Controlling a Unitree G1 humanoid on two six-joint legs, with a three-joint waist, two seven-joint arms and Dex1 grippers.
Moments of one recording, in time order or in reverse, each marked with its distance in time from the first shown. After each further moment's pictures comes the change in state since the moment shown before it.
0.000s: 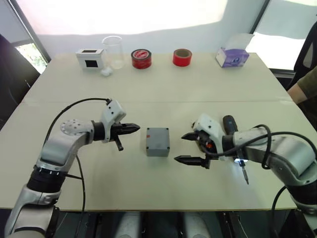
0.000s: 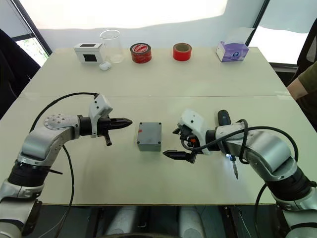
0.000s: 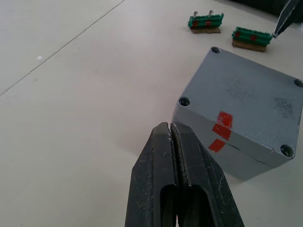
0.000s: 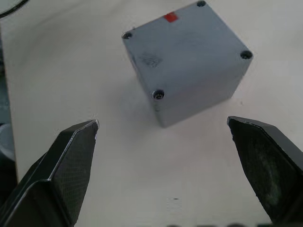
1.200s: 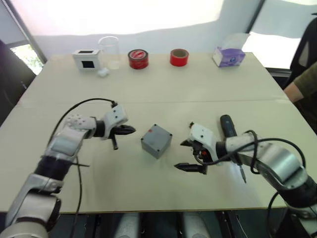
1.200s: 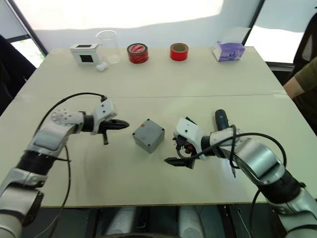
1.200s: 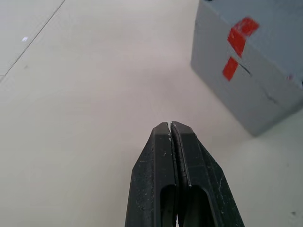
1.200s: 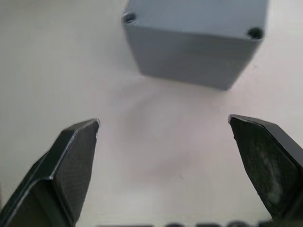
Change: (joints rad) left arm -0.066 0.015 -0.089 0.221 0.146 -0.226 -0.179; right arm -0.017 0.028 0.067 0.144 -0.204 -0.090 0.097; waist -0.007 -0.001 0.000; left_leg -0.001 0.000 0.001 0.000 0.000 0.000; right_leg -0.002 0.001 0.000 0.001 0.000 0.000
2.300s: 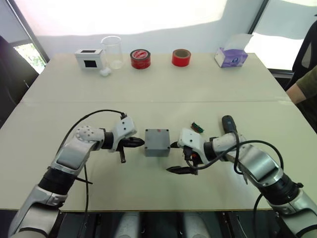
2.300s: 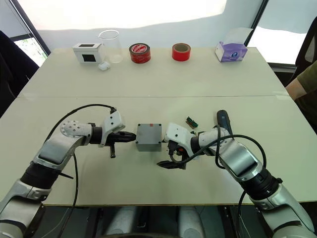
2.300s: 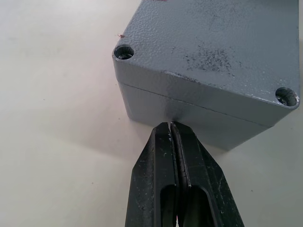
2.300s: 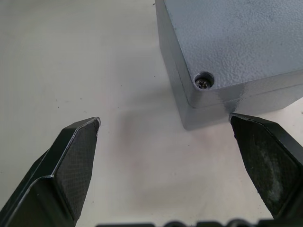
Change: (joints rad) left arm 0.048 -0.088 -0.026 -0.096 -0.012 0.076 0.044; right arm 0.021 0.110 0.071 0.044 -0.153 -0.127 0.187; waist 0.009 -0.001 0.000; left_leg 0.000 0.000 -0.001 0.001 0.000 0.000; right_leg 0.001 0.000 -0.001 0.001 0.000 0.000
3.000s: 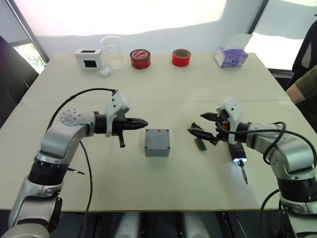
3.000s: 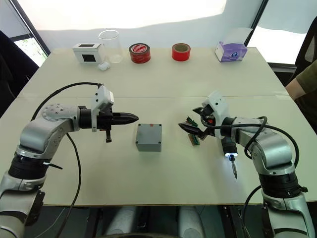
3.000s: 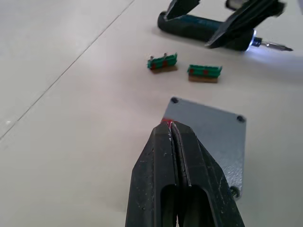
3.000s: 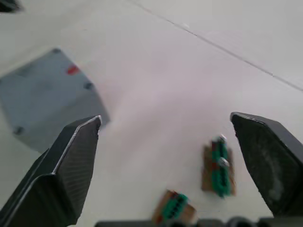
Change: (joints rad) left arm -0.099 0.015 0.160 -0.141 -0.229 0.192 0.002; right arm 0.078 0.024 -0.461 0.111 0.119 0.052 -0.227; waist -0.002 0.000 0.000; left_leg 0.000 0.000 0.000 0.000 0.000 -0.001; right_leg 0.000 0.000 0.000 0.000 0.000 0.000
